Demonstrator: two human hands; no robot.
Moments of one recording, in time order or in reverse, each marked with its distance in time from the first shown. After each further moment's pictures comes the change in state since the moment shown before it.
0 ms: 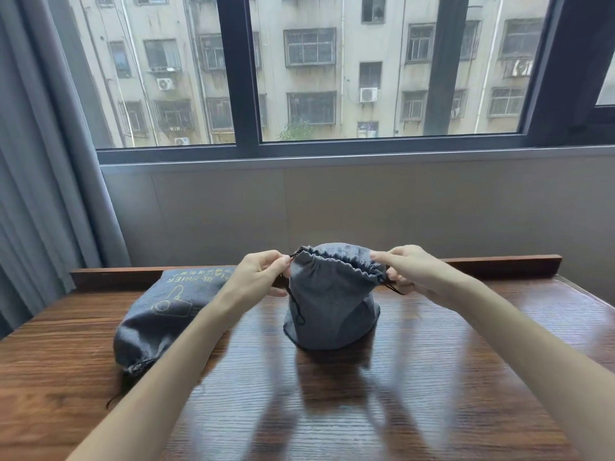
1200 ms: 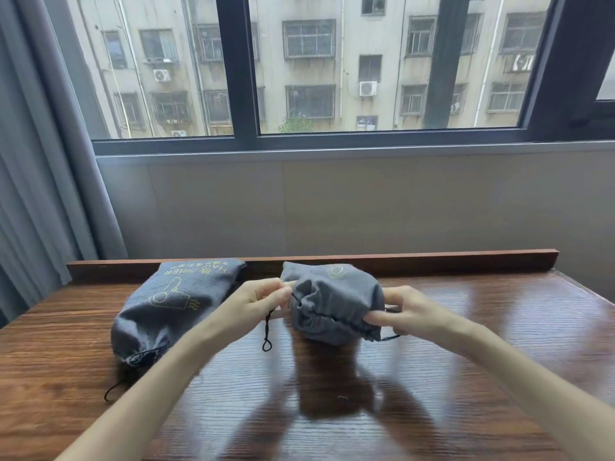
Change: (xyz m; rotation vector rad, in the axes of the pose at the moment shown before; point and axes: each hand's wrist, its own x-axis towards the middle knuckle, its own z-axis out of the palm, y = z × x) left_hand -0.034 -0.033 0.001 -0.015 -0.241 0.003; right_hand -0.038 0.054 0.016 -0.141 -0.305 -0.257
